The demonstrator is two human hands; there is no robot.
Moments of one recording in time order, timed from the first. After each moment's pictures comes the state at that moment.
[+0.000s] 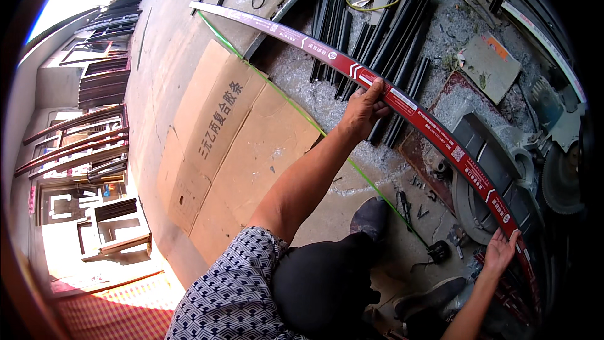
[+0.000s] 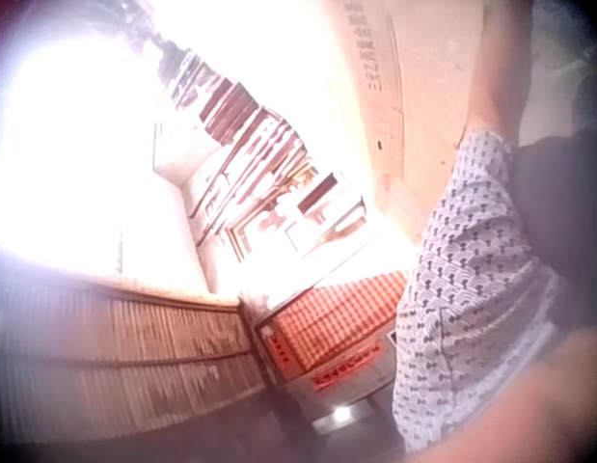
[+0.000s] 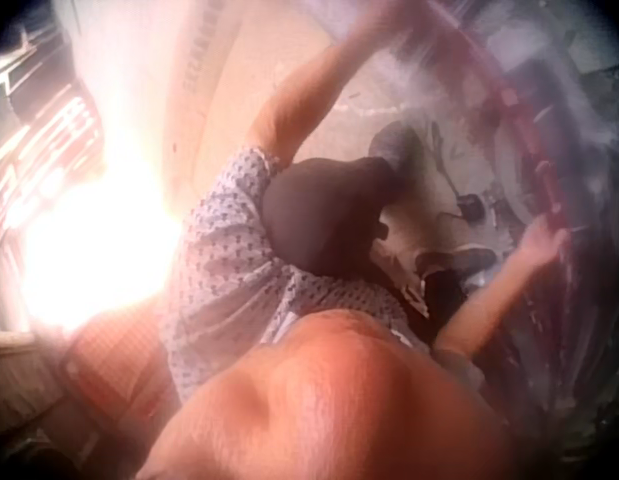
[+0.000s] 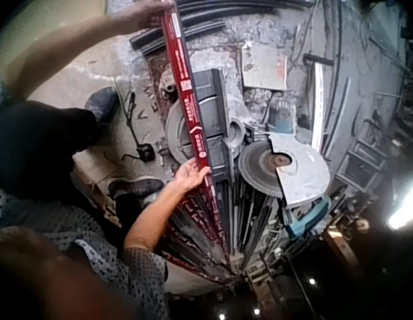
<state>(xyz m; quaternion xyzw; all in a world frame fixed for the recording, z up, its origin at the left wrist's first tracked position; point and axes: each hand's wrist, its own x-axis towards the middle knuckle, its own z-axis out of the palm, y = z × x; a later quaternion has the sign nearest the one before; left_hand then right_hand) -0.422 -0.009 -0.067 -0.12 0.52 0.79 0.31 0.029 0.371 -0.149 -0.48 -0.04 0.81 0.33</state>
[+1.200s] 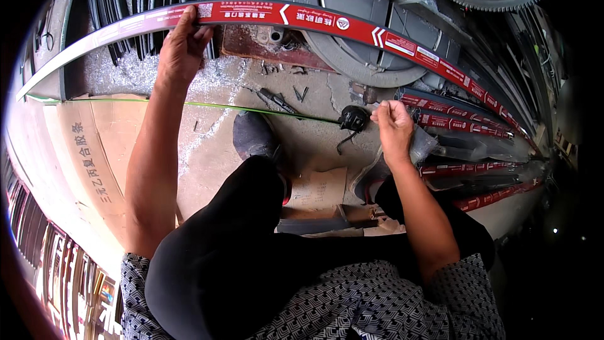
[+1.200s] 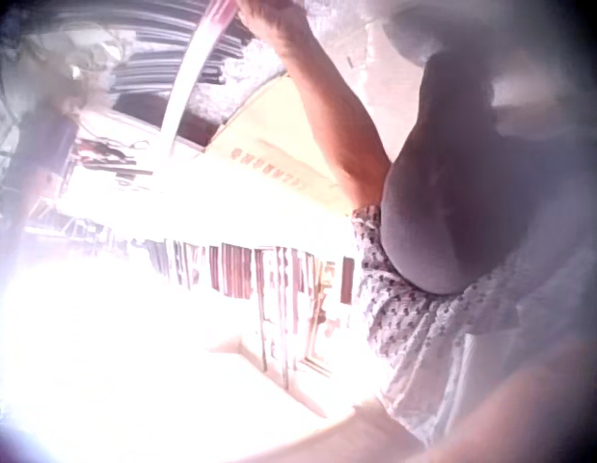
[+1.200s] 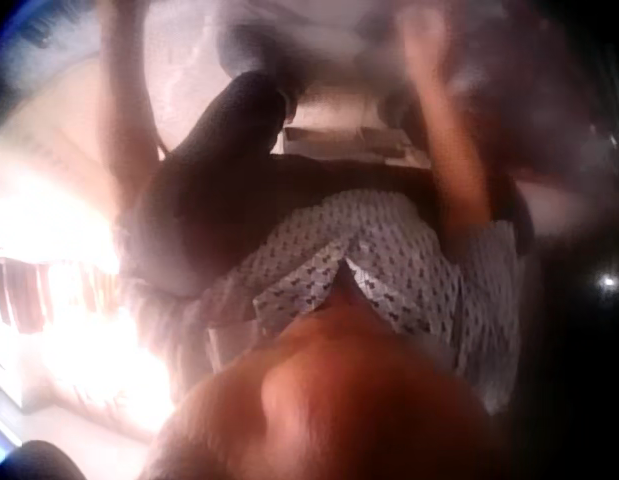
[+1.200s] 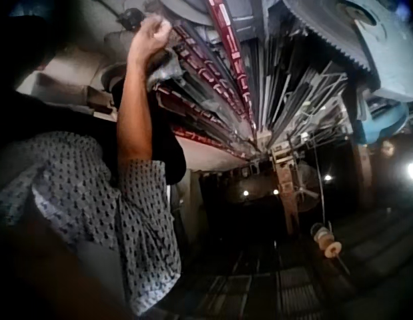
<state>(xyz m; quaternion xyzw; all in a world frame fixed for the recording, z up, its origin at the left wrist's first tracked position) -0.398 0.007 -0.113 -0.08 0.50 0.75 0.43 0.040 0.200 -0.096 -0.55 -0.58 0.59 0.11</state>
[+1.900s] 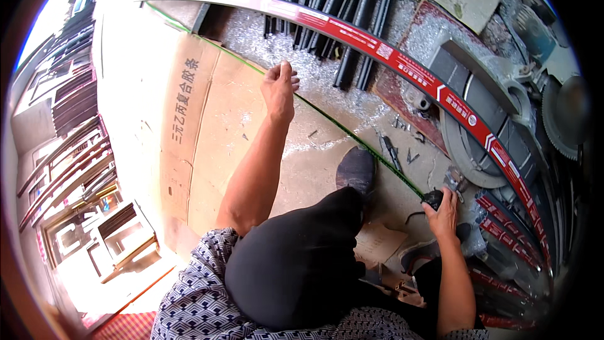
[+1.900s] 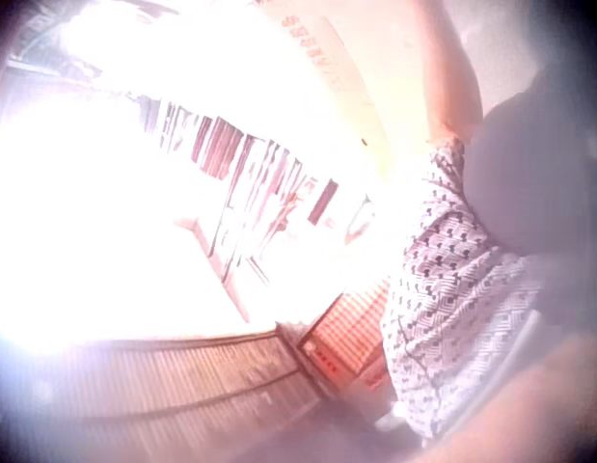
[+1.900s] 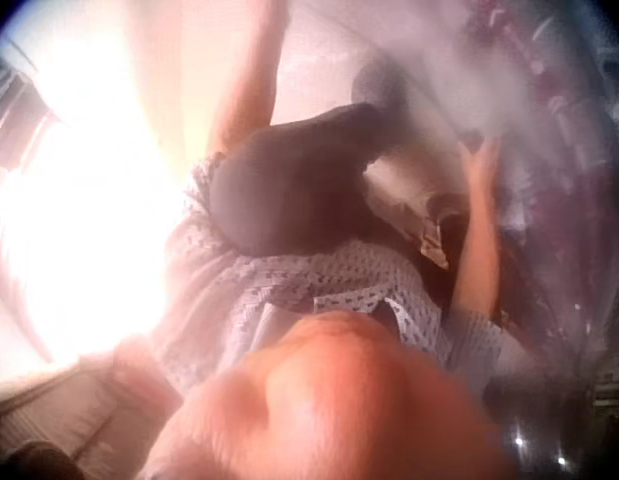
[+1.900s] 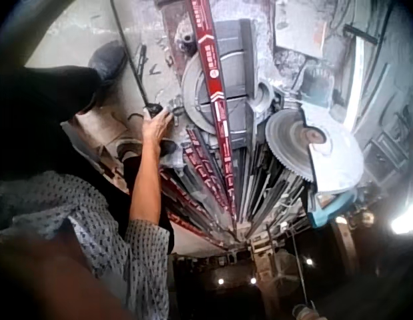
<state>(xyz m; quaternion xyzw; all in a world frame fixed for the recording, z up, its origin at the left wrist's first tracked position) -0.386 -0.125 -0.094 -0.20 0.74 0.63 0.10 0.045 0.184 -0.120 -0.29 -0.86 0.37 -0.18</state>
